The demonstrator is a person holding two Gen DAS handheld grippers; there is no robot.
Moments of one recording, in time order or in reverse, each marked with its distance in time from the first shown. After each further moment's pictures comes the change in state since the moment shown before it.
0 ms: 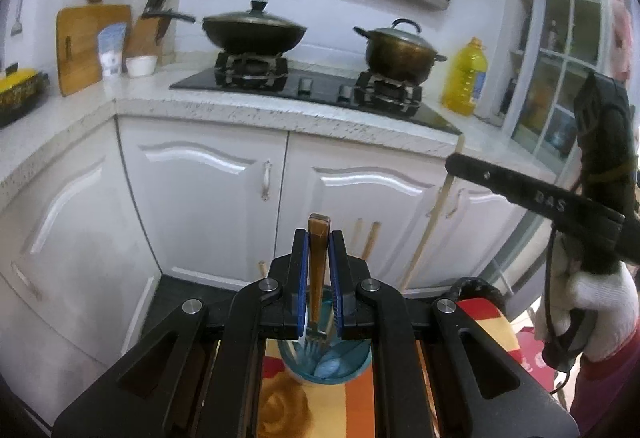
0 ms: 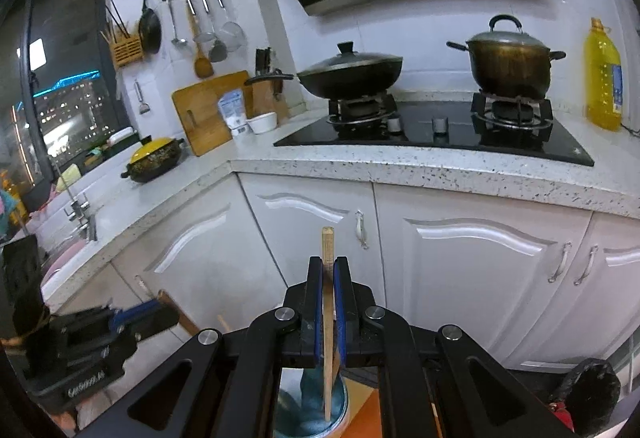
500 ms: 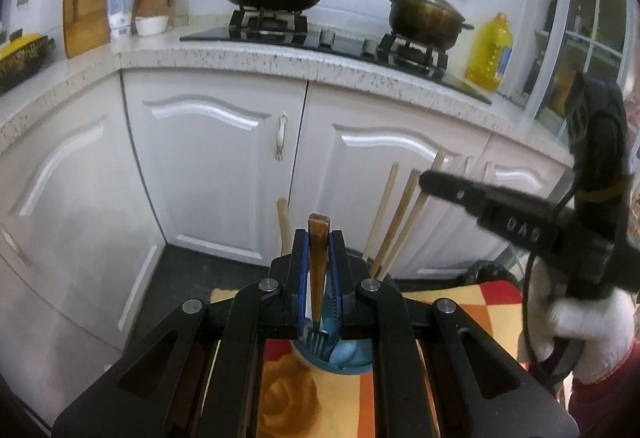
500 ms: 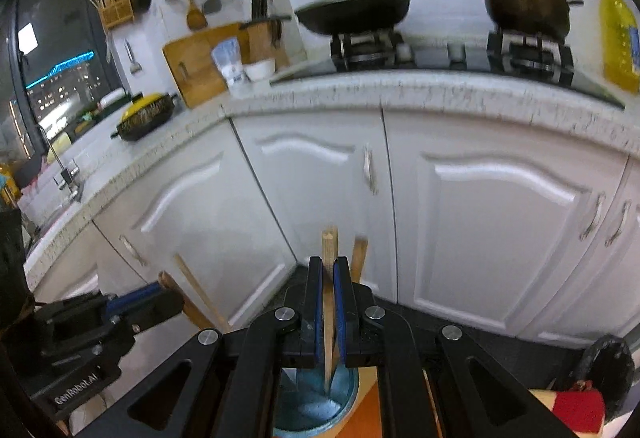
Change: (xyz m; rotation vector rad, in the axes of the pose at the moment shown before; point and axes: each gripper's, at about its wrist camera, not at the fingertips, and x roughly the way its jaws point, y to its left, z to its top) left arm 0.047 0.006 -0.040 -0.029 0.092 0.051; right arm 0.067 -0.006 -0.060 0.016 0.152 0.024
